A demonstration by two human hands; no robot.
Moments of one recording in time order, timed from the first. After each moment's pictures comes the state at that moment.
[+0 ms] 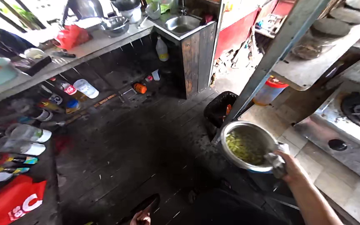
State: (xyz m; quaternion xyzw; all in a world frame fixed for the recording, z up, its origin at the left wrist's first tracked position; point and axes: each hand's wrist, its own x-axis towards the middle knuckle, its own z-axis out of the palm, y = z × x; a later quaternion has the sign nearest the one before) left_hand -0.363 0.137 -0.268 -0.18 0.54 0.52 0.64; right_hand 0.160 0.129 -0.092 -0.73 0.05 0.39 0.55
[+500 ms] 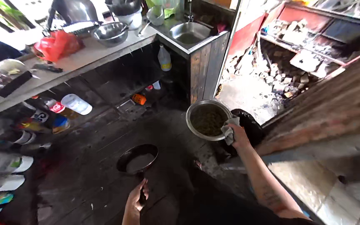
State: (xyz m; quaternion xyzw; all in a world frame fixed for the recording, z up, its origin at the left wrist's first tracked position) left_hand -0.292 0.504 -0.248 0.07 0.67 0.30 0.67; right_hand 0.139 0.526 -0.126 -0.66 -0.05 0.44 0.61
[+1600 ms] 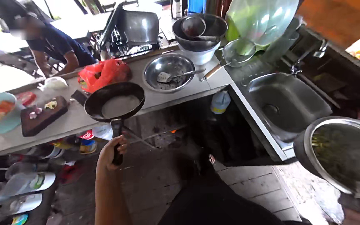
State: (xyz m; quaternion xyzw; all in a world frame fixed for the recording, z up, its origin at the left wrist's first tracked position) left_hand -0.350 1.212 -0.047 0.17 0.58 0.54 0.58; right_hand 0.240 1.083 -0.039 -0.55 -0.01 0.25 0.80
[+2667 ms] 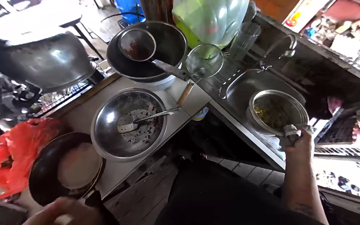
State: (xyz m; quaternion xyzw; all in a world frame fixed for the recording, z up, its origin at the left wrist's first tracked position) left_hand -0.313 1.423 -0.014 0.60 0.65 0.45 -0.11; right_hand 0.217 1.323 -0.068 -0.62 0.09 0.20 0.75
